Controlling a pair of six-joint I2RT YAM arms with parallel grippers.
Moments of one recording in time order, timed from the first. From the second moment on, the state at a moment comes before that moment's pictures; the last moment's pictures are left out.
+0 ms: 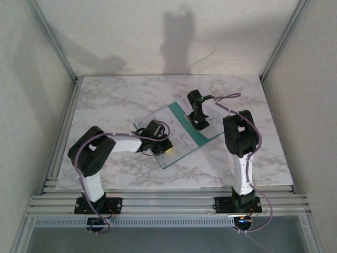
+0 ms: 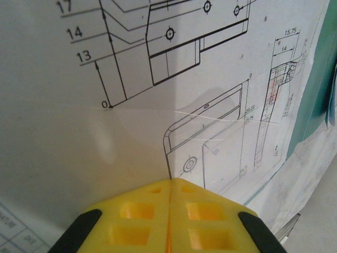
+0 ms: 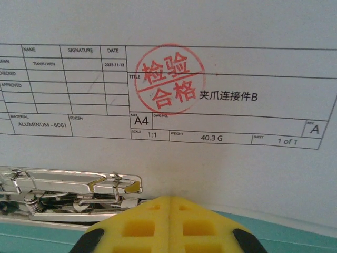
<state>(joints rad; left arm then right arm) -0.67 1.83 0.88 0.00 0.33 -1.19 0.44 2.11 1.52 -0.86 0.03 1.37</state>
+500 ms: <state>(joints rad) -0.65 1.80 0.84 0.01 0.33 -1.18 0.44 2.08 1.47 -0.82 -0.01 1.33</state>
